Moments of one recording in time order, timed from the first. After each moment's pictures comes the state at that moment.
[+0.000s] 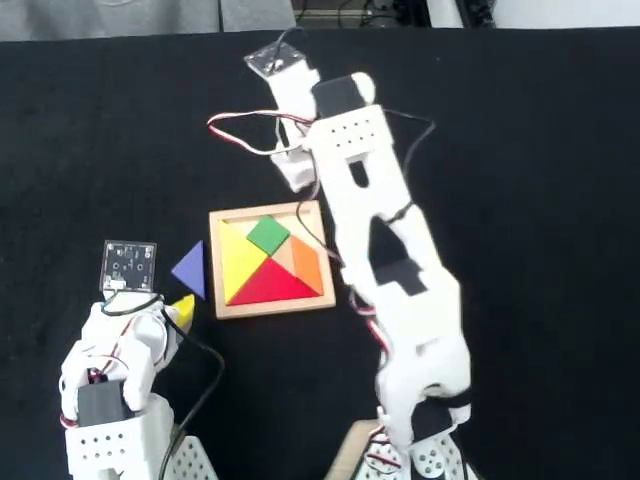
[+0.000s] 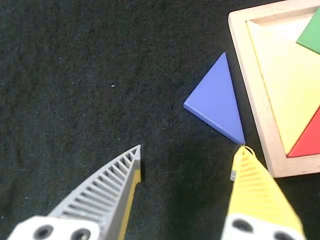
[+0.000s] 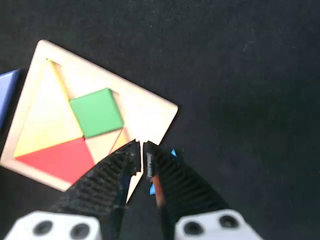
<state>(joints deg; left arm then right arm) -14.4 -103.5 96.3 63.1 -15.2 -20.5 35.1 -47.3 98.9 12.0</state>
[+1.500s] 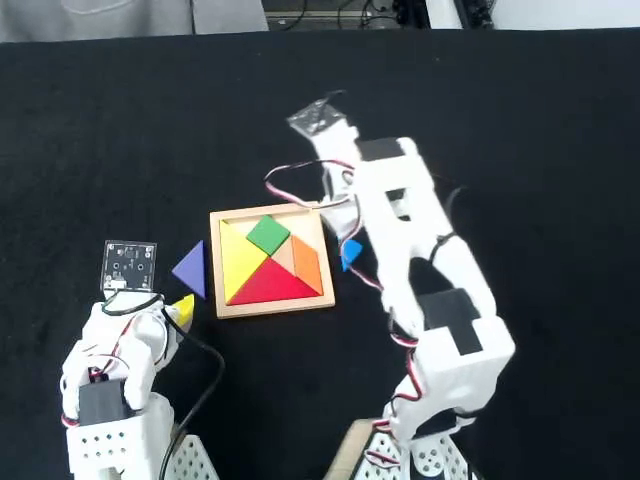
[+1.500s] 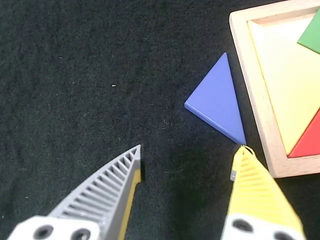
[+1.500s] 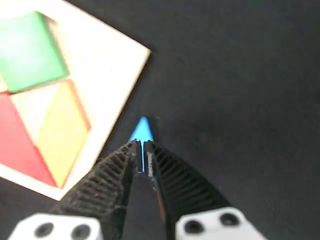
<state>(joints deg) -14.6 -103.5 96.3 63.1 -15.2 -13.0 14.7 6.6 68.2 24.0</state>
